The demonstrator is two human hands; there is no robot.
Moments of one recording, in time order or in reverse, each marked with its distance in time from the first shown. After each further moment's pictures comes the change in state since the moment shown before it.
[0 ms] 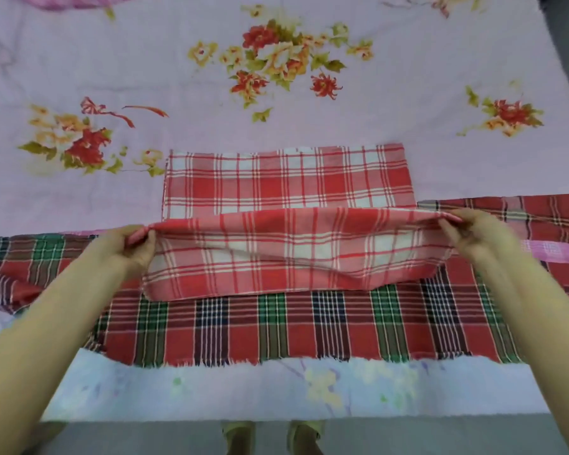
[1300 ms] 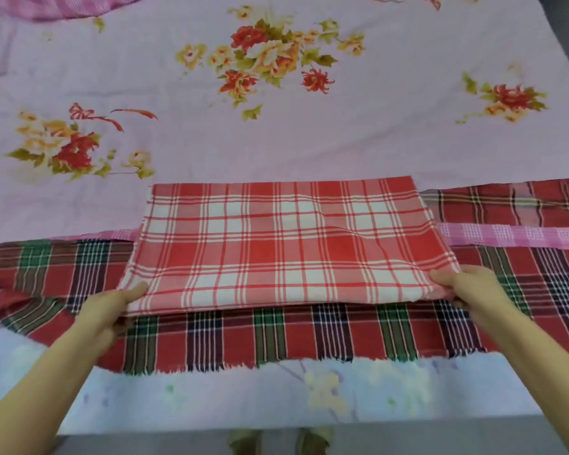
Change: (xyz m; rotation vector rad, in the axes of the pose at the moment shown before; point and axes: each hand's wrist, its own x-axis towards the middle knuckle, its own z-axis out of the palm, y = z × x) left_hand 0.063 -0.047 -0.079 0.720 0.110 0.208; right_hand -0.004 0.074 -0.058 -0.727 -0.009 -0.144
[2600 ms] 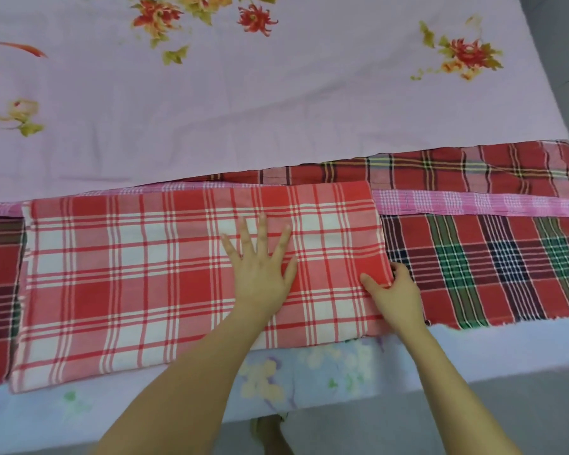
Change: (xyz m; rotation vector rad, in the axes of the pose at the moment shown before) left_hand -0.087 -0.097 0.299 1.299 -0.015 1.183; right_hand 0.002 0.087 0.019 -0.314 0.089 -0.068
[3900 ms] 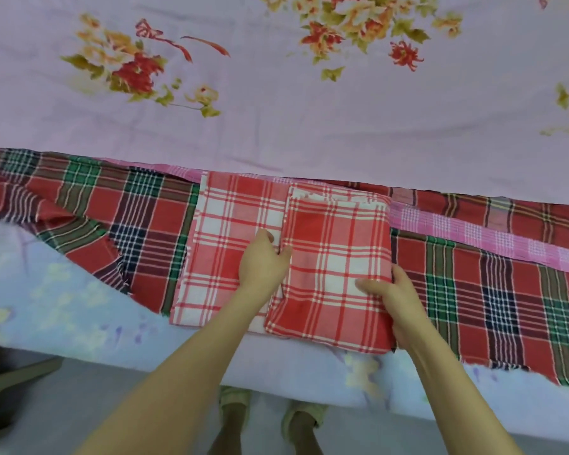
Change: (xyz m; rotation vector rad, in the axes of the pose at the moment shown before) left_hand -0.057 -0.171 -0.075 -0.846 -0.015 -0.618; right_hand -0.111 -0.127 0.107 0.443 -0.461 0.052
